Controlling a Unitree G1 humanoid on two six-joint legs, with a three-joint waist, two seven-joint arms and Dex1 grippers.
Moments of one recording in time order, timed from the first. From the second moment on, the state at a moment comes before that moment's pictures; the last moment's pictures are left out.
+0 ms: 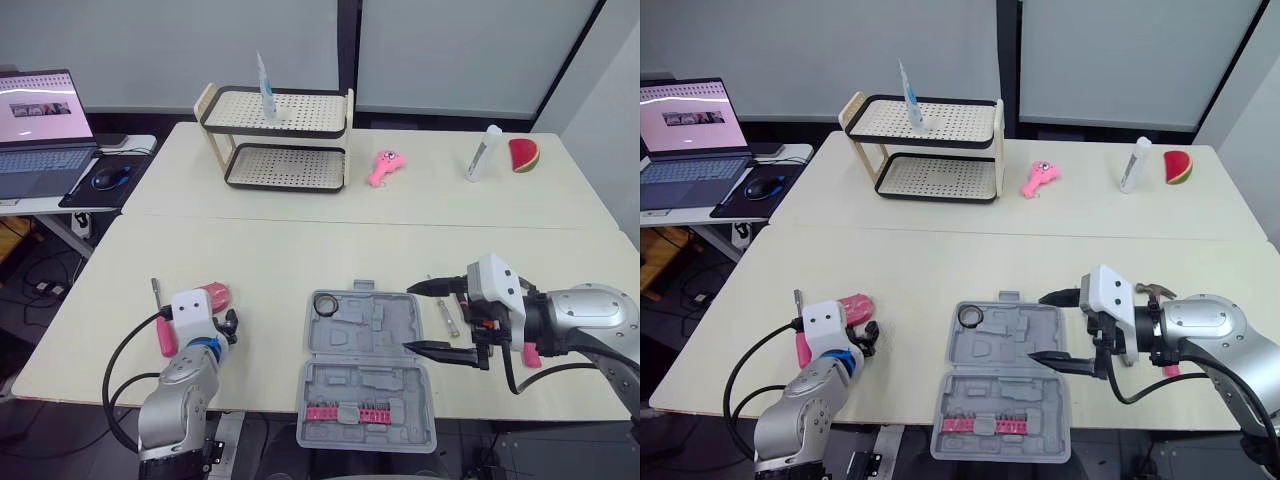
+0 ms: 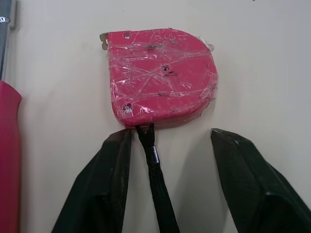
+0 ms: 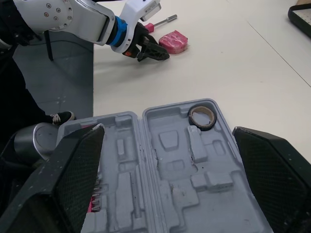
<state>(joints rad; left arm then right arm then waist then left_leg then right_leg) 0.00 0.15 0.25 -0.24 -0.23 0.76 0.09 -0.17 -0.90 -0.01 -0.62 0.62 0.65 1.00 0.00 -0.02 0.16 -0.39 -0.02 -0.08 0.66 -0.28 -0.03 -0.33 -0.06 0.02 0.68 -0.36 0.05</state>
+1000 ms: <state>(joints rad) 0.01 0.29 0.04 -0.28 -0.18 0.78 -0.15 -0.13 -0.90 -0.03 -0.64 0.65 0.69 0.97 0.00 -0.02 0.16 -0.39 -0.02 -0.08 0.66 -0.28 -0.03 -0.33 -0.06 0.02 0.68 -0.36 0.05</state>
